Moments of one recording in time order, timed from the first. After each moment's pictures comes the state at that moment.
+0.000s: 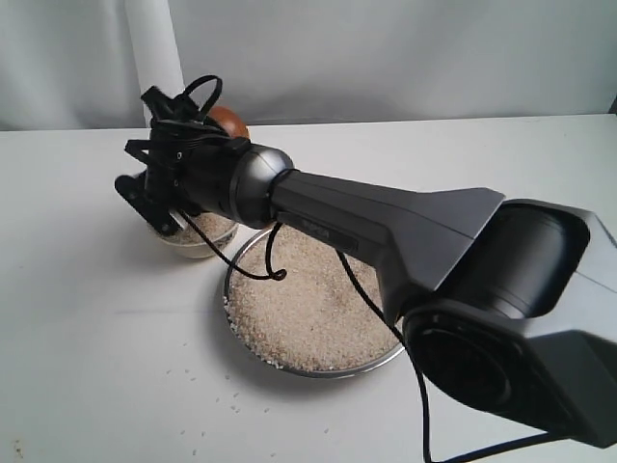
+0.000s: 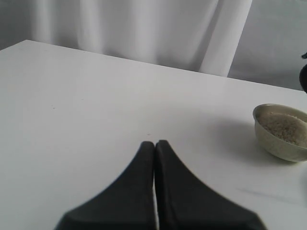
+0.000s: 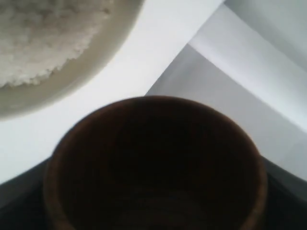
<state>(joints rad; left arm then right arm) 0.12 -0.01 0.00 0.20 0.34 -0.34 0.89 2.51 -2.22 -1.02 0.76 -0.83</state>
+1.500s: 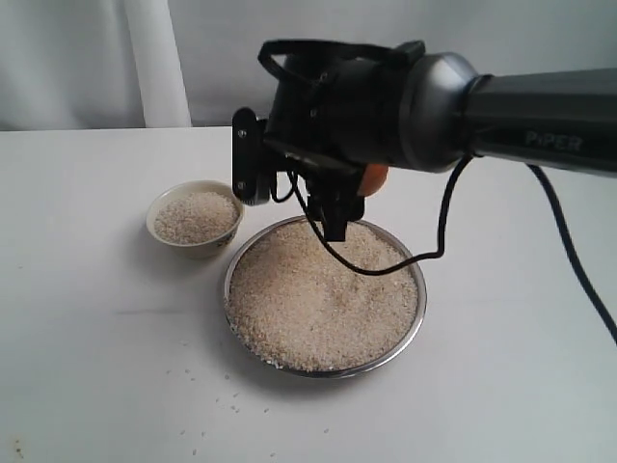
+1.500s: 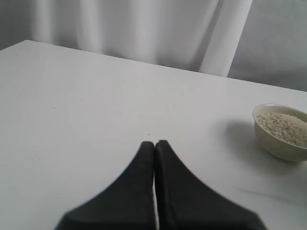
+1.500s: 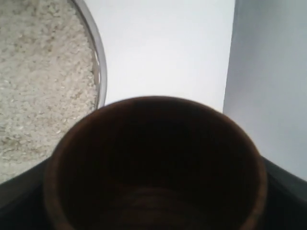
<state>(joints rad) 0.12 -0.01 0.00 0.20 0.34 -0.34 0.79 2.02 -1.57 -0.83 0.90 -0.29</state>
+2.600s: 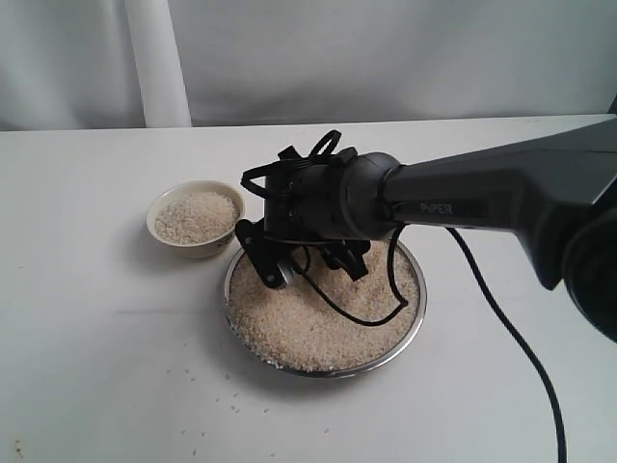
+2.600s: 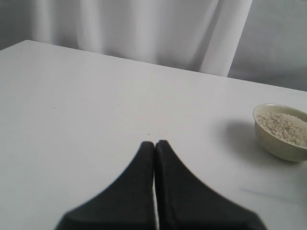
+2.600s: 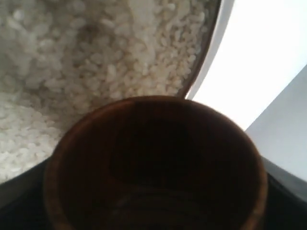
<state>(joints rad) 0.12 -0.01 0.00 0.20 0.34 -0.34 0.79 2.23 -1.54 -1.02 0.77 -0.57</state>
